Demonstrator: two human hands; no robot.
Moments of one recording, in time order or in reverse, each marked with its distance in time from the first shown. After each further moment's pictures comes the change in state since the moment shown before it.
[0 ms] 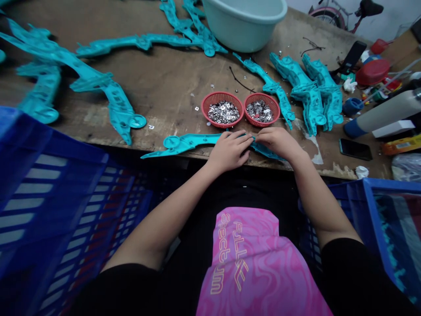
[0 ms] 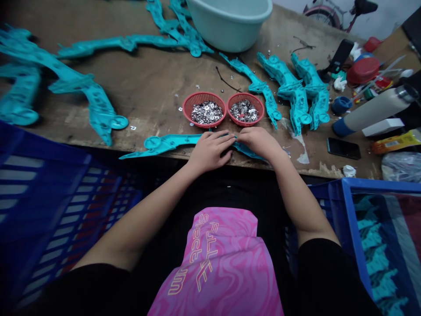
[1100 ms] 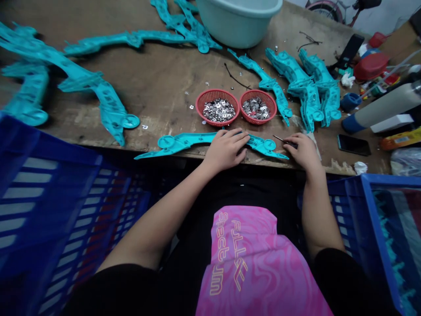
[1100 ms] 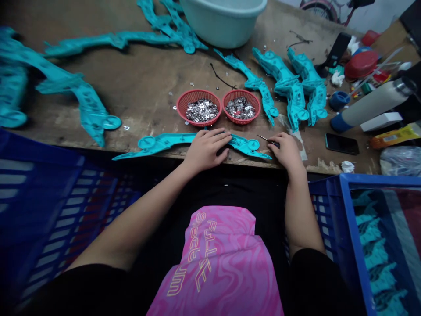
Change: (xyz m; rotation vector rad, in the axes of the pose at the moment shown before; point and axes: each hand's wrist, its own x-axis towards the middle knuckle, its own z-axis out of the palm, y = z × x) left_hand 0.000 0.001 -0.002 -0.012 -0.006 -0.005; right_hand -0.110 0.048 0.015 0.034 0.313 0.587
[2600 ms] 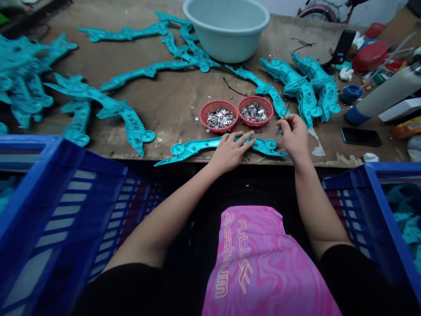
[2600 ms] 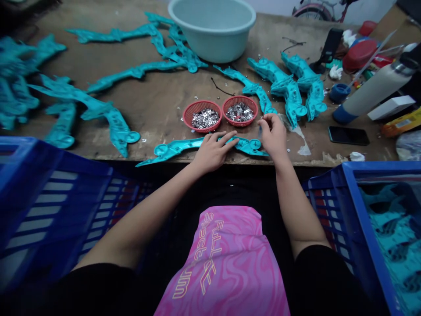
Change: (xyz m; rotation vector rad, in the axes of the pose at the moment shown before) left_hand 0.006 0.000 0.001 0.211 -0.142 0.087; right_hand 0.030 -0.072 0.022 0.531 0.437 0.073
